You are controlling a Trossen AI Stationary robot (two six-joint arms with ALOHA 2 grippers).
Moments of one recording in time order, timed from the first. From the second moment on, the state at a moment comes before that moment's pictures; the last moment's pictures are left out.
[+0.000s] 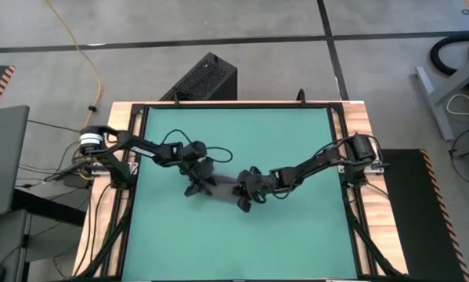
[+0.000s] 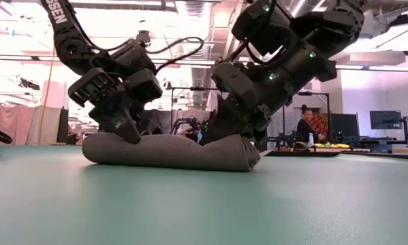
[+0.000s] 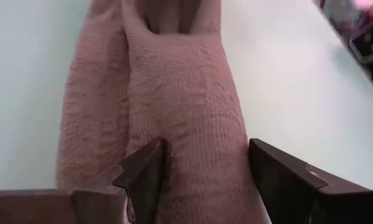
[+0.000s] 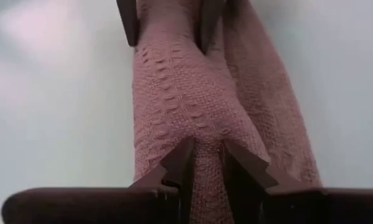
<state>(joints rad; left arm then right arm) 0.22 1.66 0.57 0.24 0.65 0.10 0.15 1.89 0.91 0.24 0.21 0.51</state>
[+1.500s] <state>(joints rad) 0.29 1.59 0.58 0.07 0.62 0.16 0.12 1.92 0.91 0.20 0.08 0.68</state>
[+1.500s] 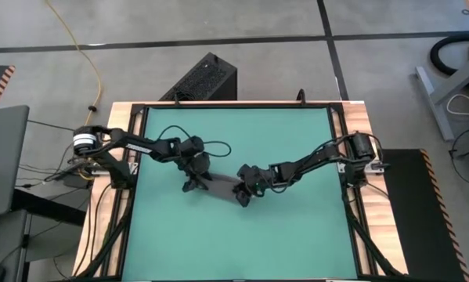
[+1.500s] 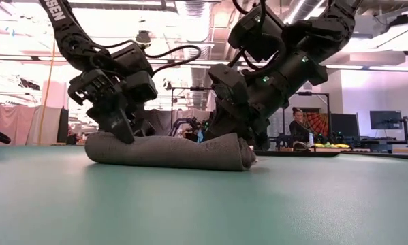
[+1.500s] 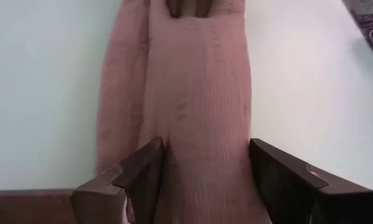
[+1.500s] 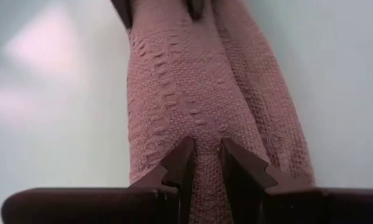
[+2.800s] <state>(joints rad) 0.20 1.58 0.64 0.16 0.41 0.26 0.07 1.92 0.91 0.22 -0.03 0.72</state>
